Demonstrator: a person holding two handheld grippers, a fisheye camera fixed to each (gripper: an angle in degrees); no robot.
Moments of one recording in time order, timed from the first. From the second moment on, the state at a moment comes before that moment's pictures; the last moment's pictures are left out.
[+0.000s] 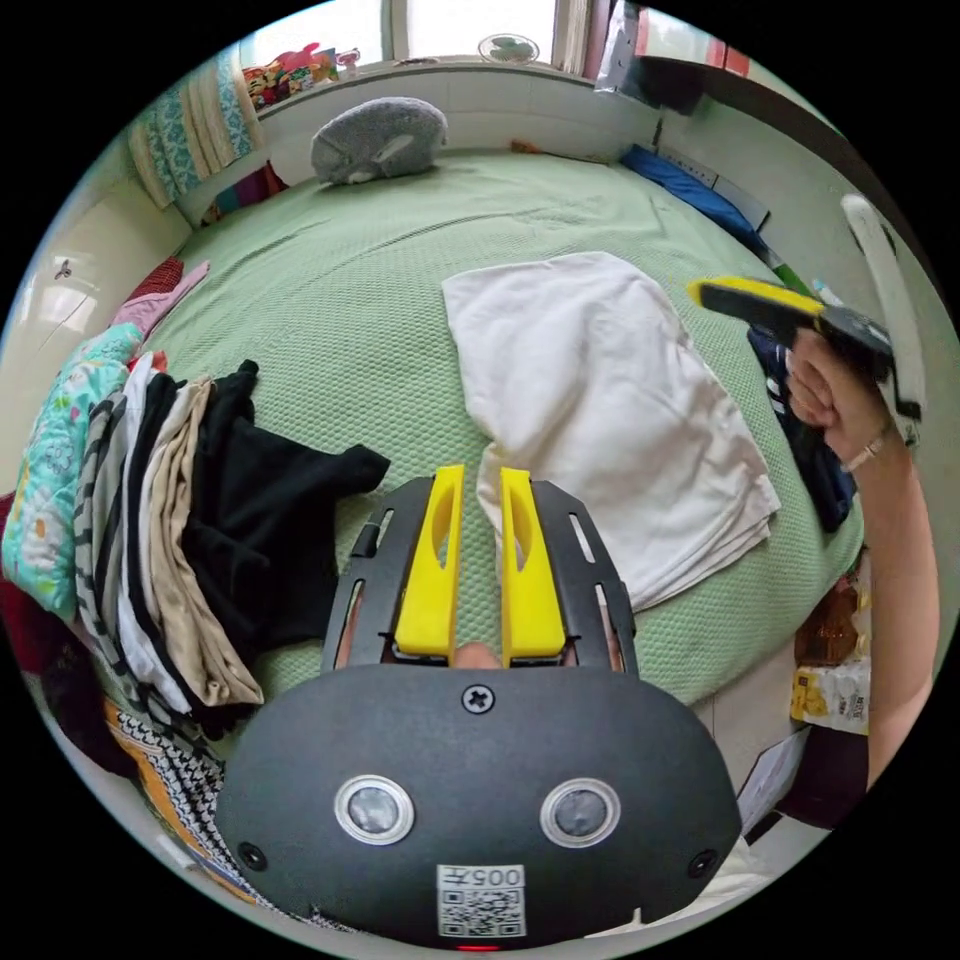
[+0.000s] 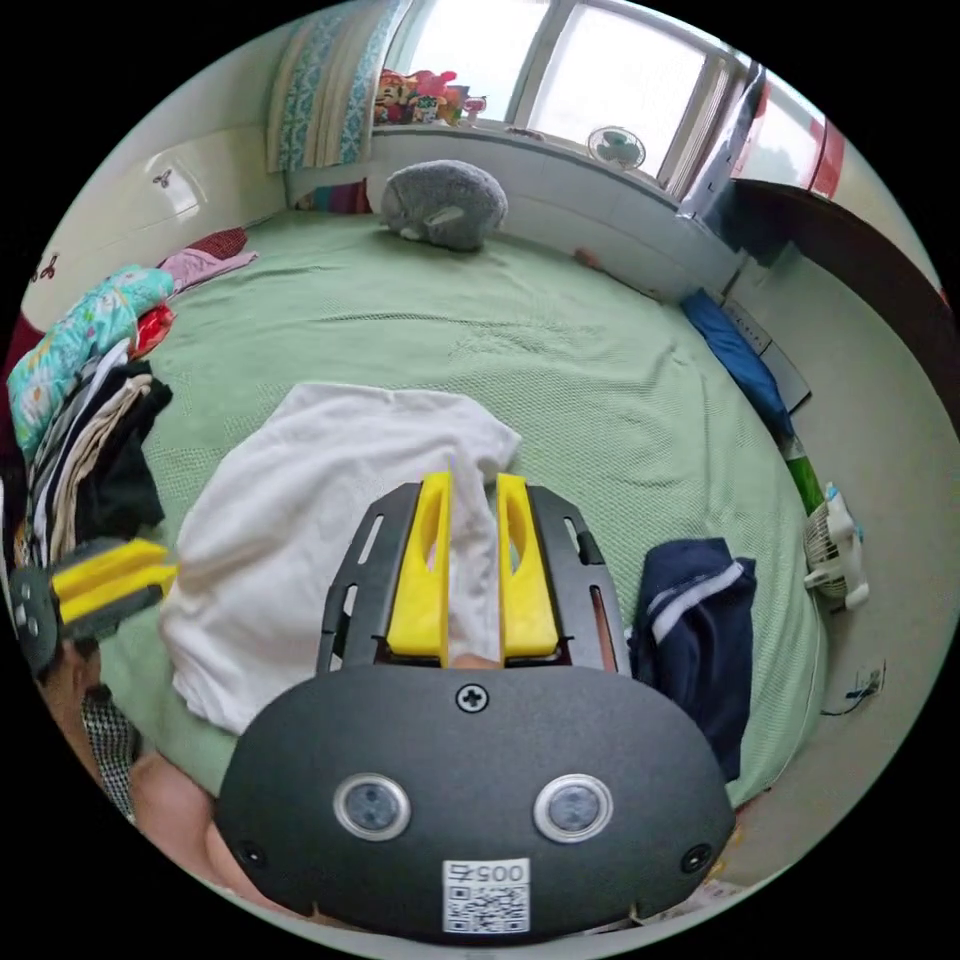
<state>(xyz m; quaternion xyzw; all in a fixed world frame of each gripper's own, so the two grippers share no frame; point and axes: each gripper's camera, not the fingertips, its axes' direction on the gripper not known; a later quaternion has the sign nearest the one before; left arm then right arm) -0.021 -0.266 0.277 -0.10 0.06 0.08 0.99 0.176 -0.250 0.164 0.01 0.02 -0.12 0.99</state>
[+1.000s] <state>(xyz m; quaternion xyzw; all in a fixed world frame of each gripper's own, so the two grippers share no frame) 0.160 -0.267 0.283 -0.14 0.12 0.19 0.96 0.254 -0.090 0.123 -0.09 -0.01 -0.08 0.99</state>
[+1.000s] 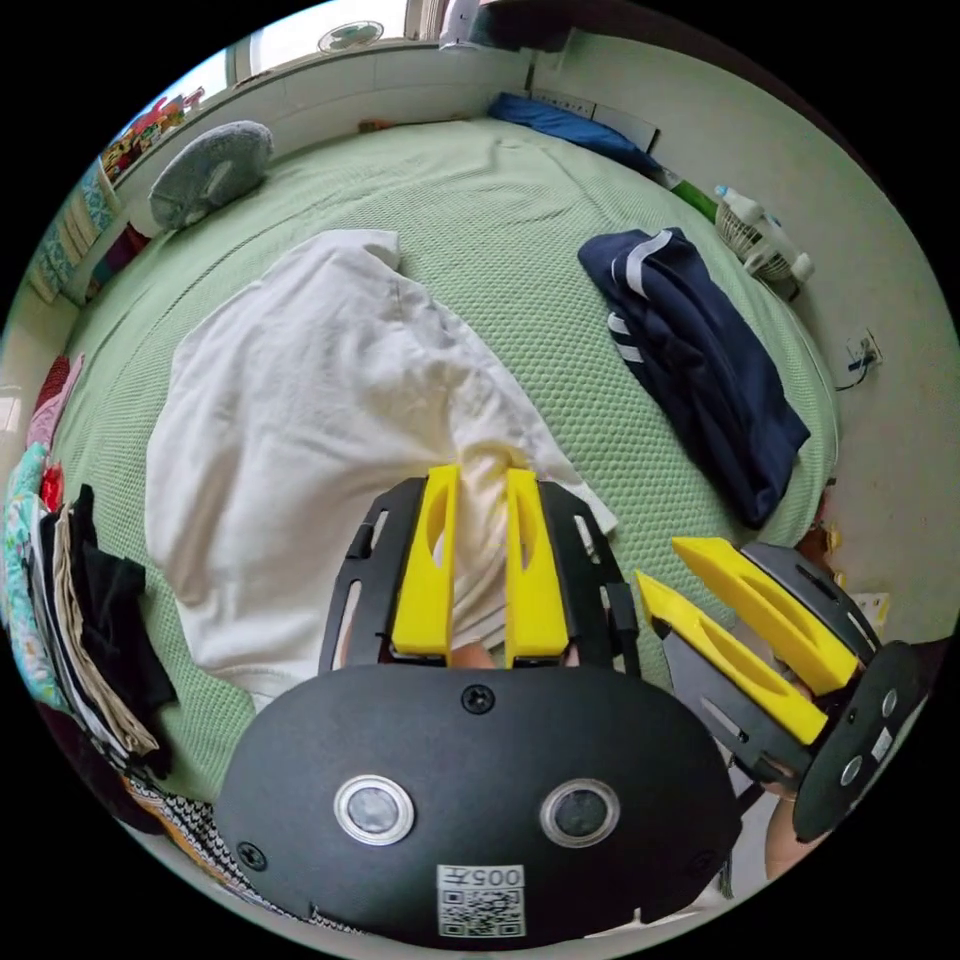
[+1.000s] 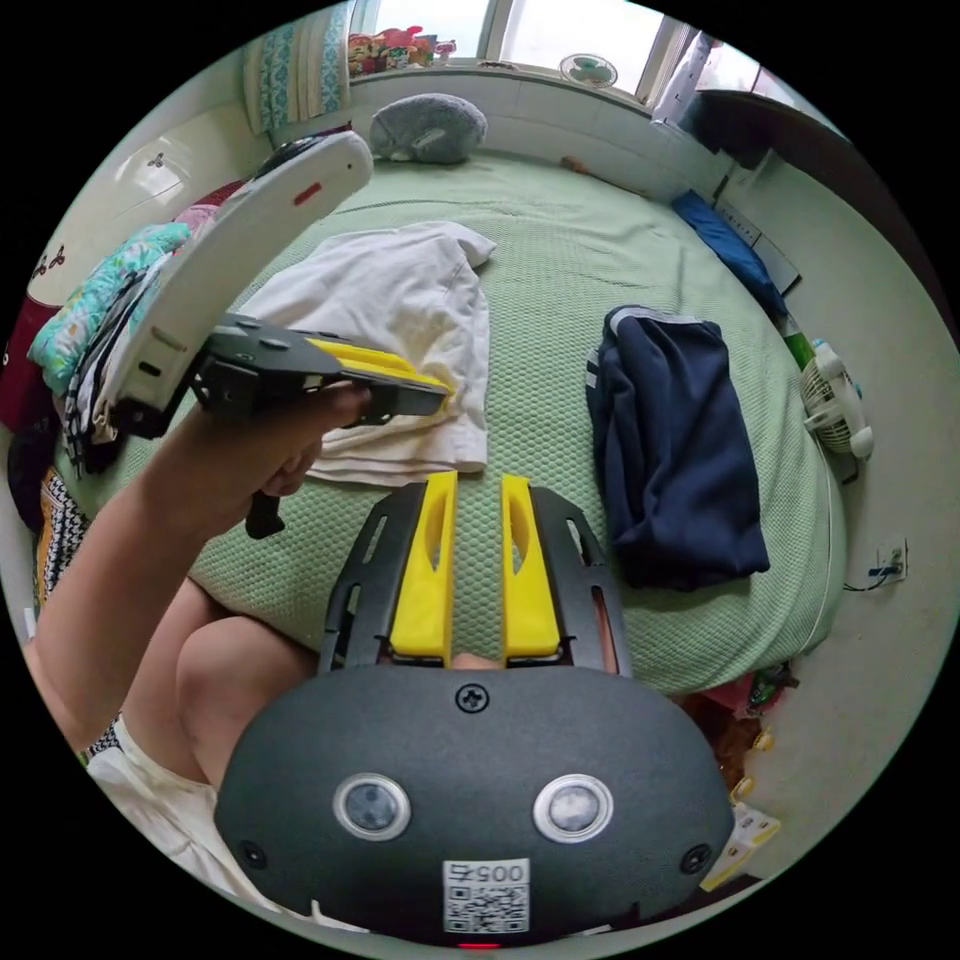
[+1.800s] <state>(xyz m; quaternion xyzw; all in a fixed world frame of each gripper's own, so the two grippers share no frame) -0.264 -0.259 0.147 -0.04 -0.02 -0.10 0.99 0.186 -0.101 0.099 -0.07 -0.04 -0.10 0.99</state>
